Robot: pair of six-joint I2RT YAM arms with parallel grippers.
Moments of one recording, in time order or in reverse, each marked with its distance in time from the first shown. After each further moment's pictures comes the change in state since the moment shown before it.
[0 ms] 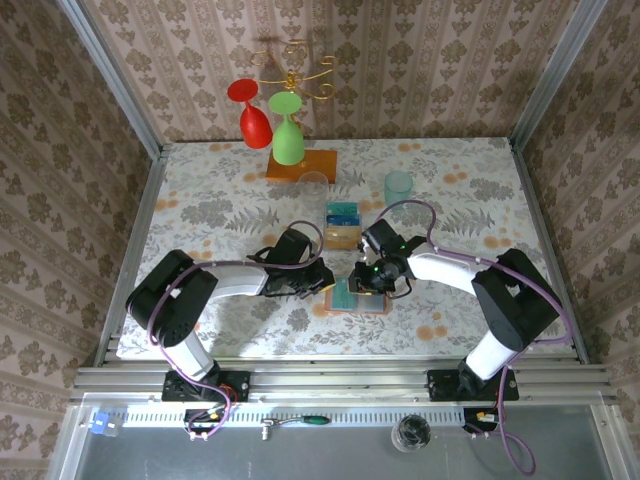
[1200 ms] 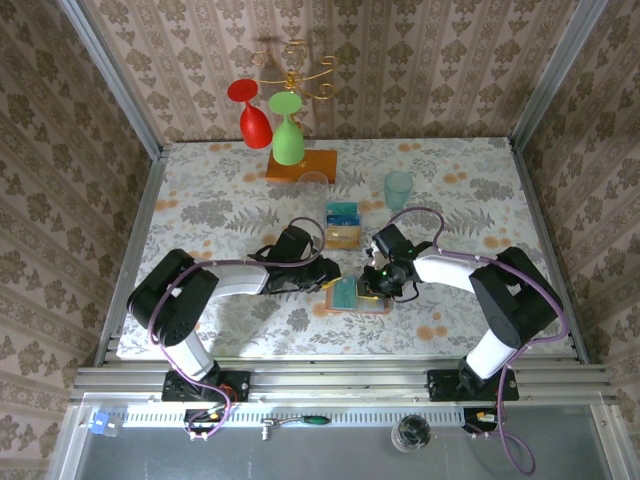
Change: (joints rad) left arm -0.001 0.007 0.011 0.069 0.015 -0.031; right arm -0.058 0.005 -0.089 0.063 -0.023 -0.025
